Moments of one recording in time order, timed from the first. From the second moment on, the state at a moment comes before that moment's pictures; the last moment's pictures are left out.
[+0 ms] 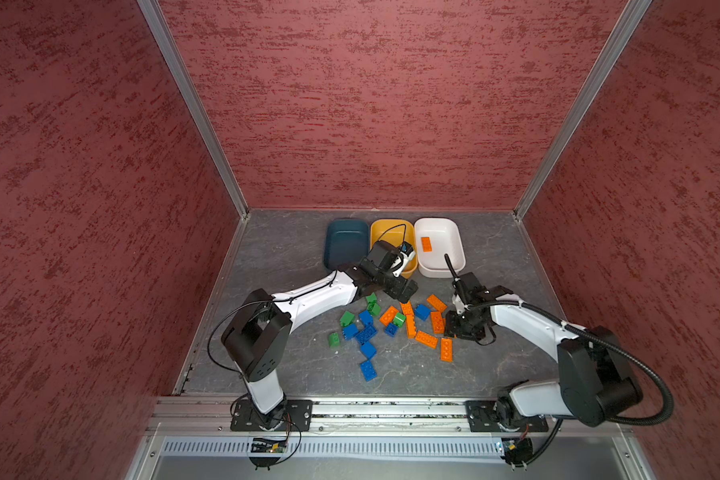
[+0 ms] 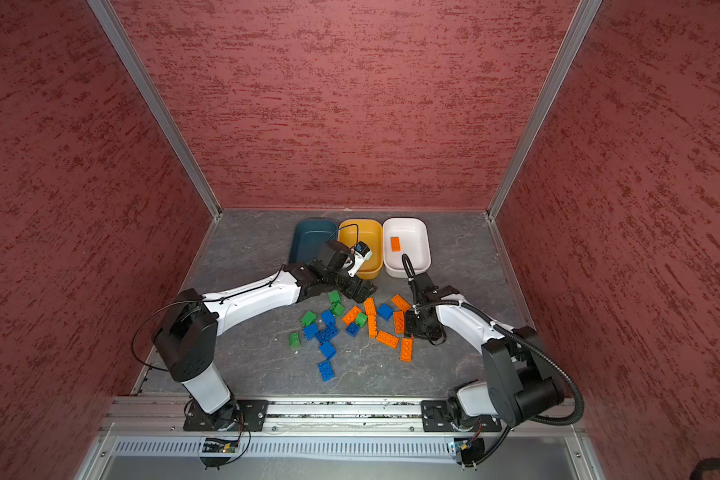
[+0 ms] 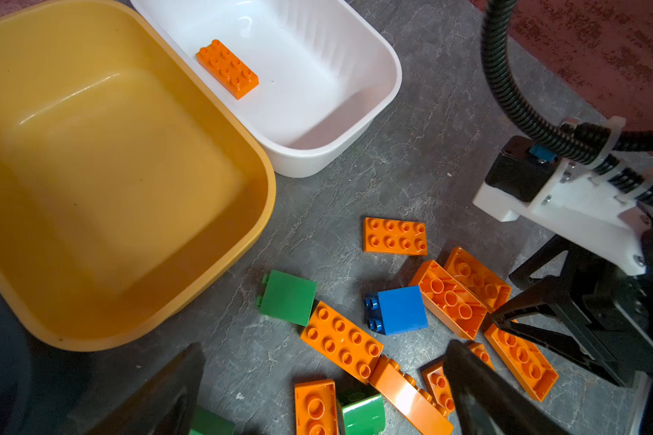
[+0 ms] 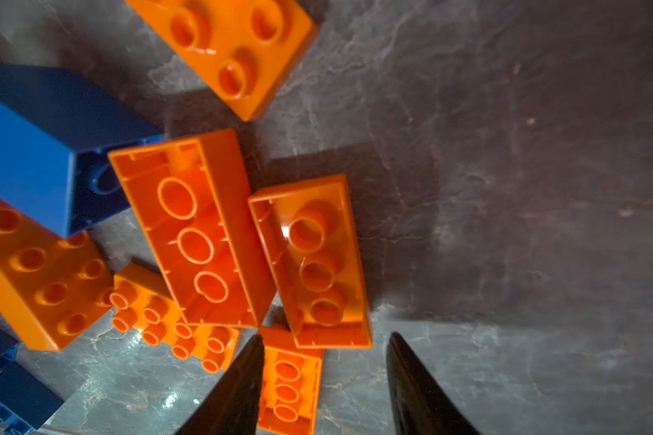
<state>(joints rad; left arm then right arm) -0.77 1.73 1.26 -0.30 0.13 -0.09 0.36 1.41 0.75 -0.78 -0.16 0.45</state>
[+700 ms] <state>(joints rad) -0.77 1.74 1.26 -0.29 0.11 -0.09 0.43 1.53 0.82 -0.75 0.08 0.46</state>
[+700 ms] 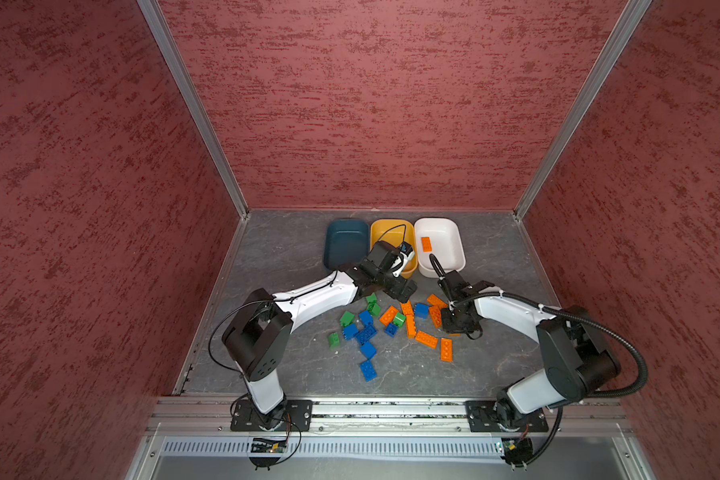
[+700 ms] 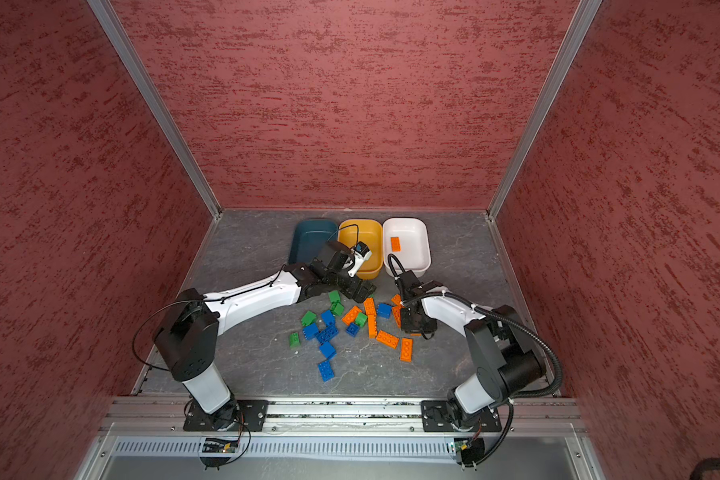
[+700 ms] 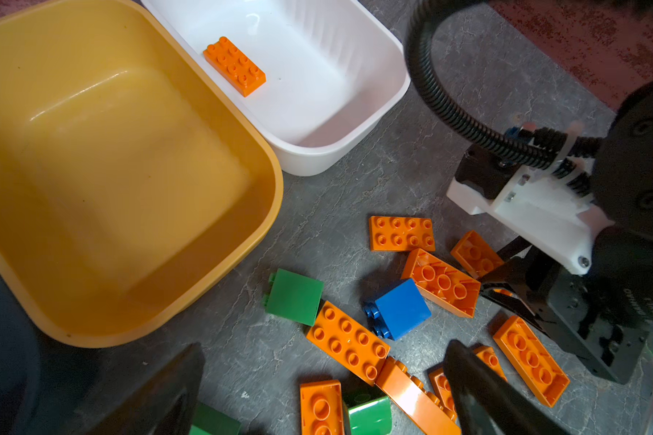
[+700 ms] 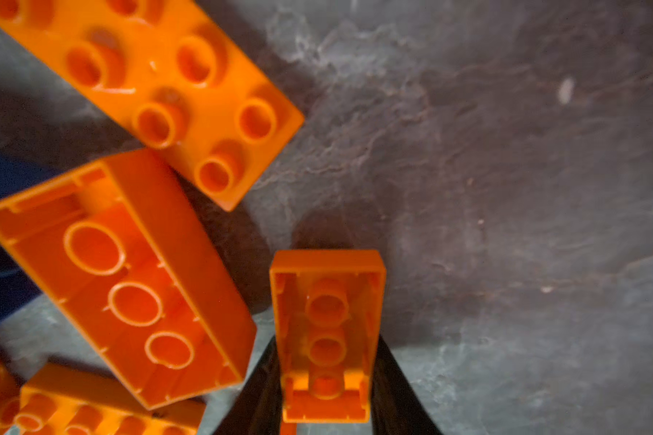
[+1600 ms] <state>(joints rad) -0.77 1.65 1.17 -0.30 -0.08 -0.16 0.31 2.03 1.54 -0.48 0.28 0.28</state>
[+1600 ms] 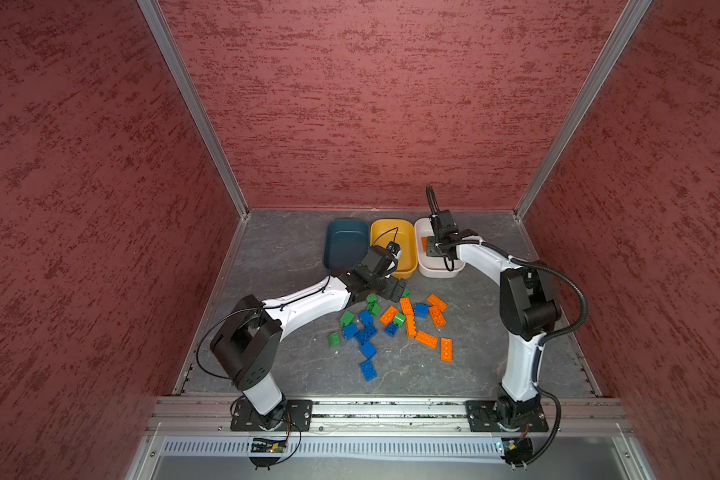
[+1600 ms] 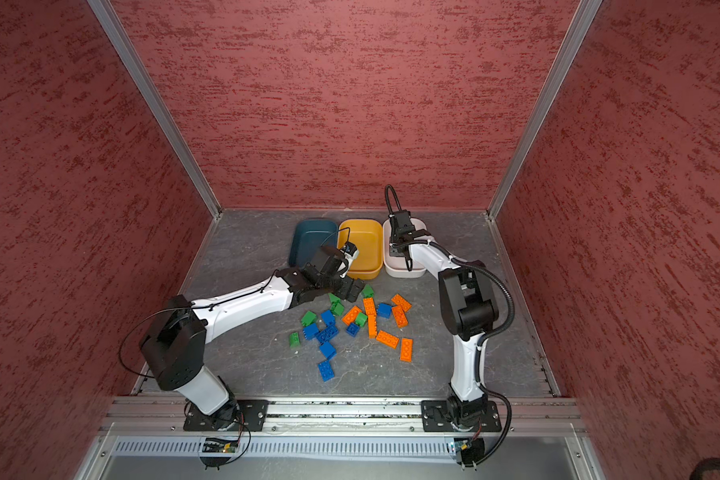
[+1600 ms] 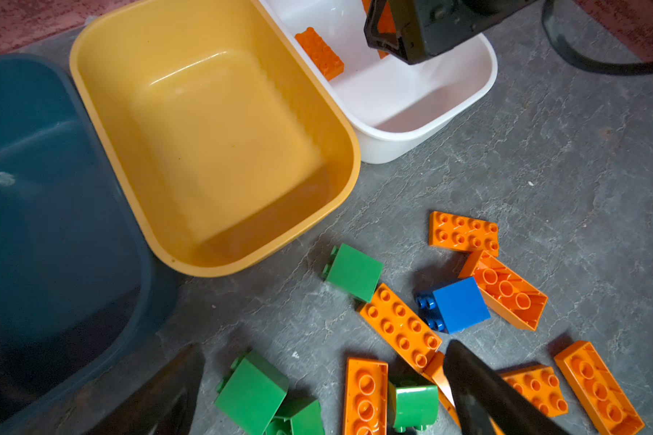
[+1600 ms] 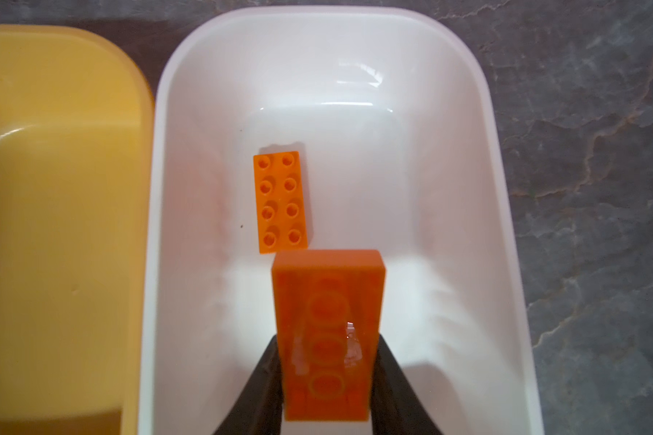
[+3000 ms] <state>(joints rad) -0.79 1.99 1.58 -0.73 -0.07 -0.53 0.38 1.24 0.70 -0.03 0.28 0.61</state>
